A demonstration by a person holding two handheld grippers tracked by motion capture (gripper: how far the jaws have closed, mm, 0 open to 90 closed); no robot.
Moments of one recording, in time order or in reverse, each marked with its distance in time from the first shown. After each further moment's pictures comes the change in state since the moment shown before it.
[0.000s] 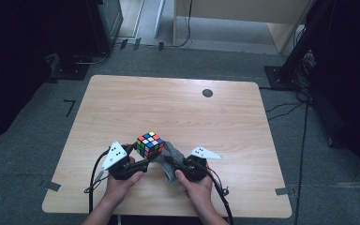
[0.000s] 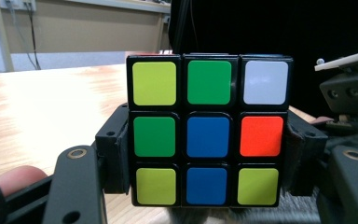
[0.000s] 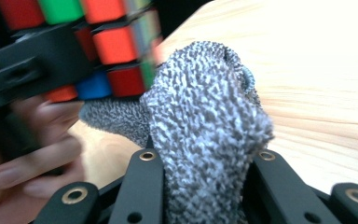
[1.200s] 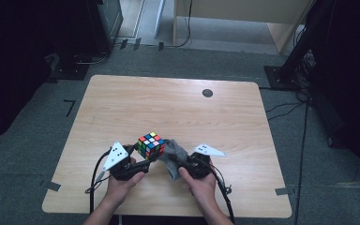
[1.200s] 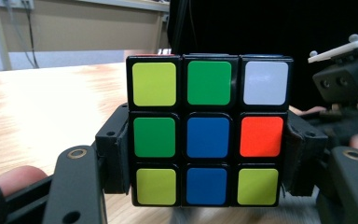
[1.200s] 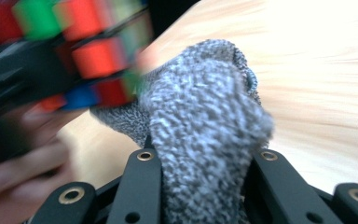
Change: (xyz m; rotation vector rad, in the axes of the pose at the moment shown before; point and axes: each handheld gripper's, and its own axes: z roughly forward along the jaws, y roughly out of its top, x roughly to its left) left arm -0.003 0.000 0.001 0.004 -0.002 0.002; right arm -0.012 0.009 -0.008 -0.001 -0.035 0.012
